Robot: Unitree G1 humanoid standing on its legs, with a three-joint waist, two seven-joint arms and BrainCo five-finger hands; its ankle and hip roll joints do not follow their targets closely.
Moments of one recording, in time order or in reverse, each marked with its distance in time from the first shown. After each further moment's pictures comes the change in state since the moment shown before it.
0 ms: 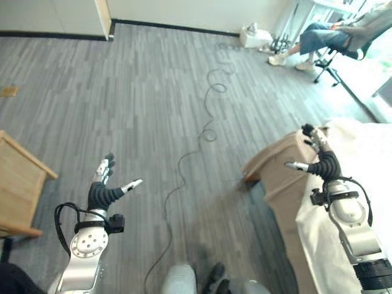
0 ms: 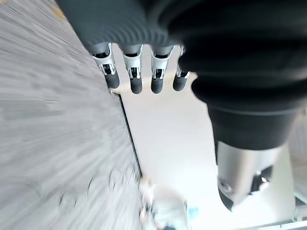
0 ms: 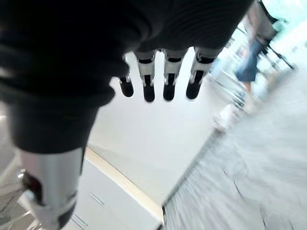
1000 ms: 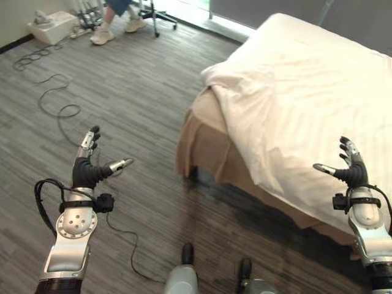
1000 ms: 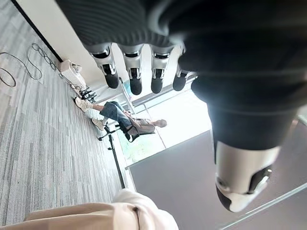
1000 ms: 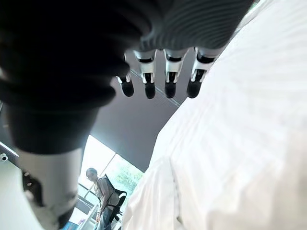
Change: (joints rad) left arm -0.152 0.119 0.064 0.020 0.041 -0.005 0.049; right arm 0.045 0.056 -0.083 0.207 -0.013 0.062 -0.052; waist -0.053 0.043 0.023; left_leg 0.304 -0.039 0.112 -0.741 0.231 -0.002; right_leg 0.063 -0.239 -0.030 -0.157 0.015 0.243
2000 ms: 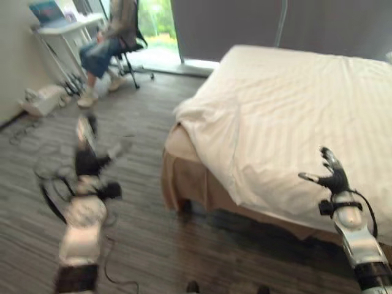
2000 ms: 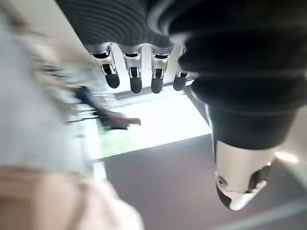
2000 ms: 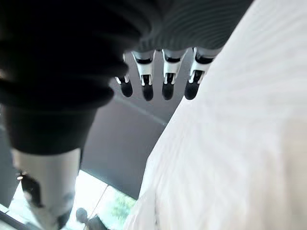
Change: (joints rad) left arm 0.059 -0.356 -0.071 0.268 -0.131 -0.001 -0.007; right arm 0.120 0.064 -0.032 0.091 -0.085 0.041 -0.038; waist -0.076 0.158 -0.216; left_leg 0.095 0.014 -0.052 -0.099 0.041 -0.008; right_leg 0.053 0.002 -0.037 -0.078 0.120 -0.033
